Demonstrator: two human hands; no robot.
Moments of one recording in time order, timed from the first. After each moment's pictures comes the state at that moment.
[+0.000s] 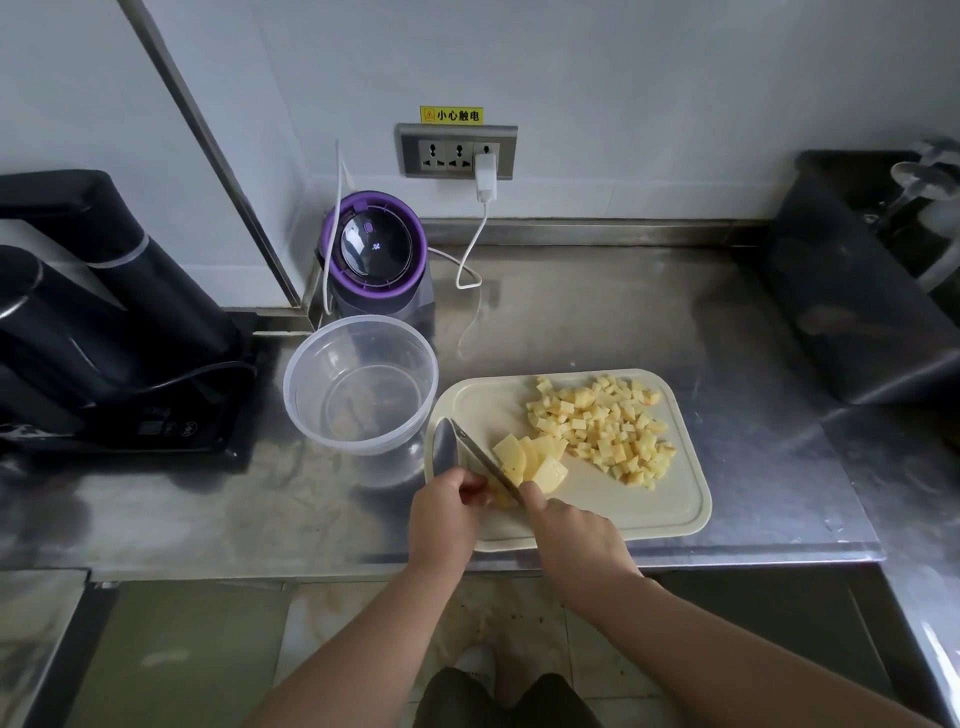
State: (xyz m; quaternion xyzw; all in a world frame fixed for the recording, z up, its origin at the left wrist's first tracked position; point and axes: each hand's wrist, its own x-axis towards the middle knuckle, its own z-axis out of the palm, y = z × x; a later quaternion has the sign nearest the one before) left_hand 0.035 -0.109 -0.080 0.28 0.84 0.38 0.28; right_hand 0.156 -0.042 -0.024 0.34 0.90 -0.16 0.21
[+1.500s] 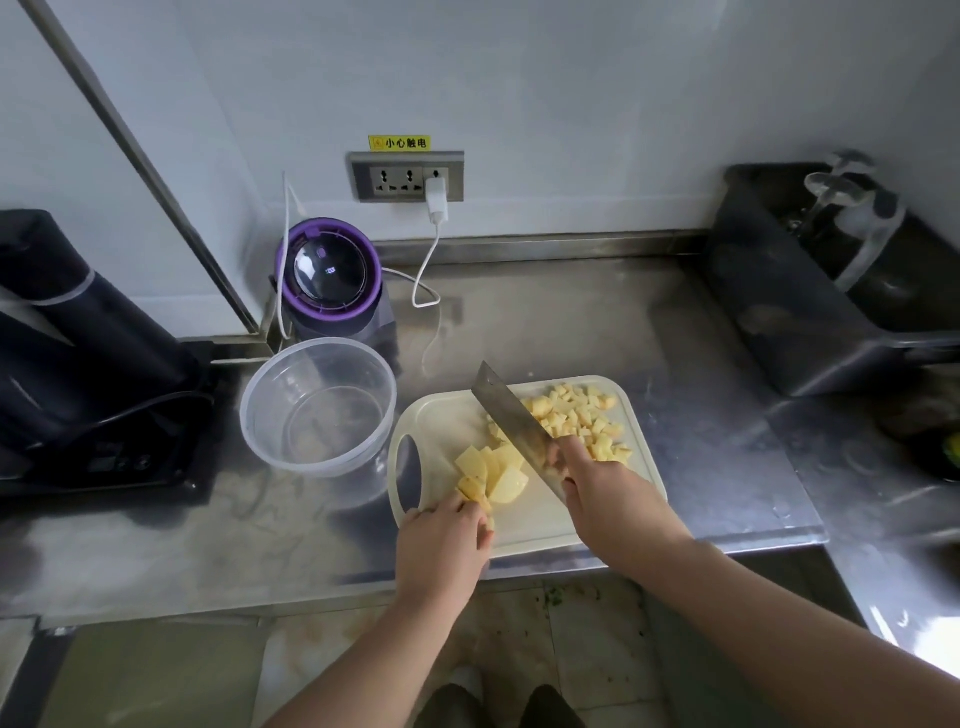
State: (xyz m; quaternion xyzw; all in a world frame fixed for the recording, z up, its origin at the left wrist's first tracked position) left_hand 0.065 -0.108 -0.069 0.54 0.84 0.05 0.08; right_hand 0.196 0.007 0.022 0.42 0.88 -0.19 0.11
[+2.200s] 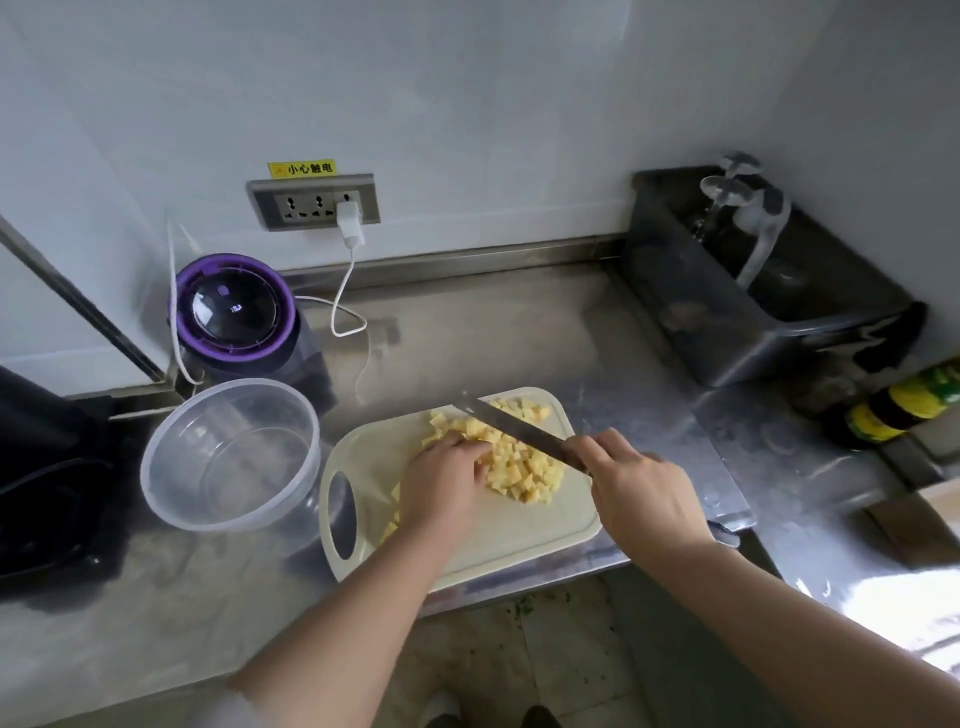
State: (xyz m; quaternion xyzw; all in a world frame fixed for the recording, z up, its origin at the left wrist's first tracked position) left_hand 0.071 -0.004 -0.041 0.57 0.80 0.14 0.11; right_hand 0.260 0.048 0.022 0.45 0.89 -0.02 0.04
